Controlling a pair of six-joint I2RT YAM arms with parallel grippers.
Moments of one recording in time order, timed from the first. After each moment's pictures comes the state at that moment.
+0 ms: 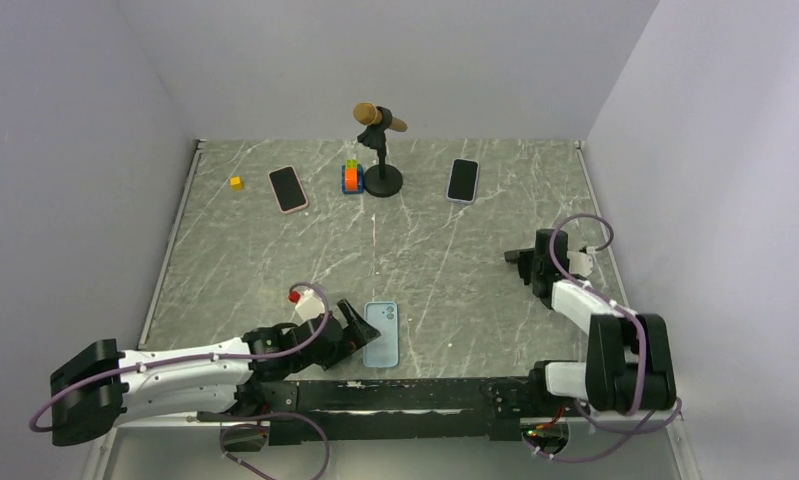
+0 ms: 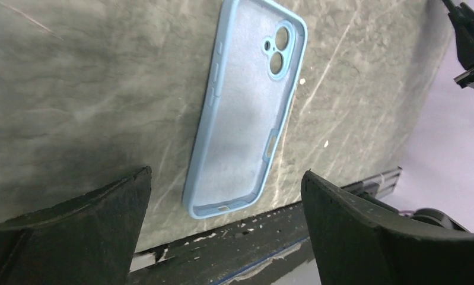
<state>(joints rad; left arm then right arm) -1.16 0.90 0.27 -0.13 -0.32 -1.52 0.01 1.24 0.45 0.03 0.18 1.32</state>
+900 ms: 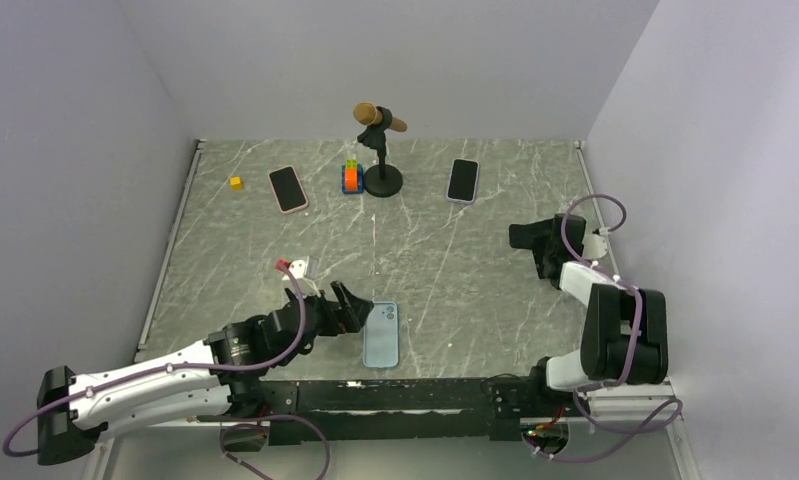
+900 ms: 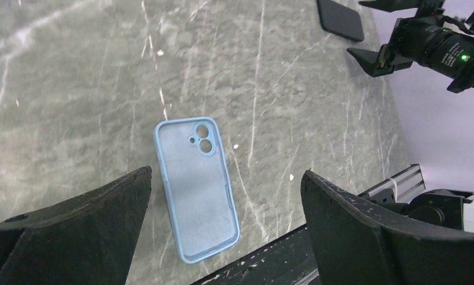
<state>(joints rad) -1.16 0.64 0.42 -0.24 -0.54 -0.99 -0.13 1.46 0.58 0.16 0.18 1.25</state>
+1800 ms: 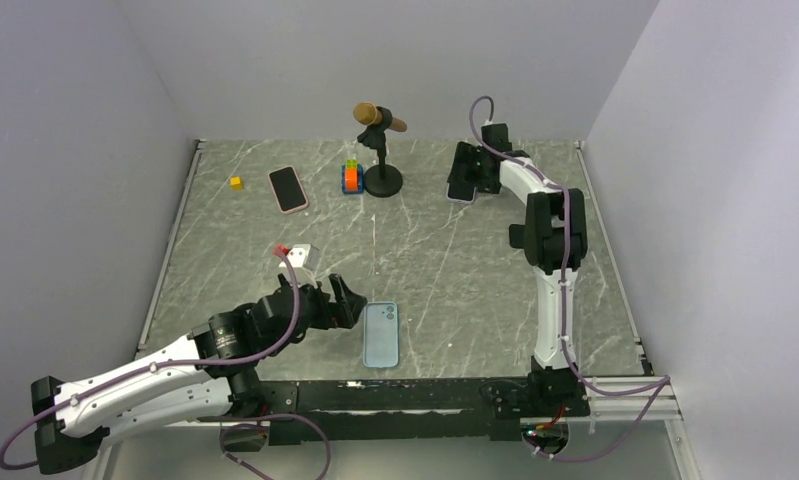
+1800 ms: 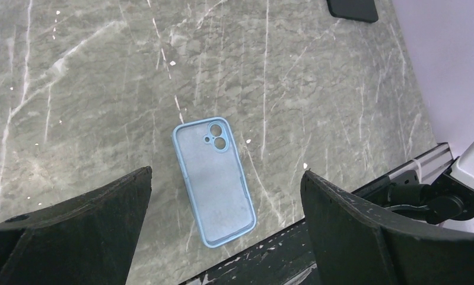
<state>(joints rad) -1.10 0.64 0.60 -0.42 -0.47 -0.81 0.14 2.31 1.82 -0.37 -0.13 0.39</state>
